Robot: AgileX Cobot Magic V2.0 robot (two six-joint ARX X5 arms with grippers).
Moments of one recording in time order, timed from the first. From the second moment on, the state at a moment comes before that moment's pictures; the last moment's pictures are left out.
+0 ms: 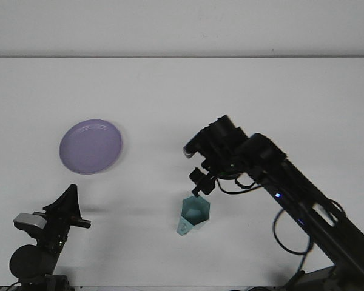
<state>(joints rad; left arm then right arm) 0.02 0.03 0.11 0.16 0.23 -0.35 0.63 1.51 1.65 -1.18 -0.16 -0.10</state>
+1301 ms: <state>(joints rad) -0.54 1.32 1.31 -0.83 0.46 -0.24 0.25 0.43 0.49 -0.18 0.00 0.02</state>
